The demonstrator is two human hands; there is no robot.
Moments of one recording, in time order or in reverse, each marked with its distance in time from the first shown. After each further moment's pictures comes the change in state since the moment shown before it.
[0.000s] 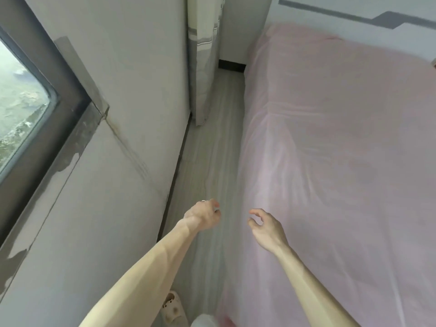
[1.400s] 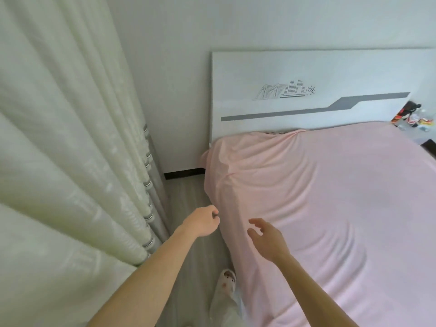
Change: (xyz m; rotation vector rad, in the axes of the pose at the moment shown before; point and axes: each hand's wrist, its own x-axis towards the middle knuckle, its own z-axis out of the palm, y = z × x) left_hand 0.740 0.367 -0.632 0.184 -0.077 0.315; right_hand 0.764 -0.377 -0.440 0.130 0.253 0.094
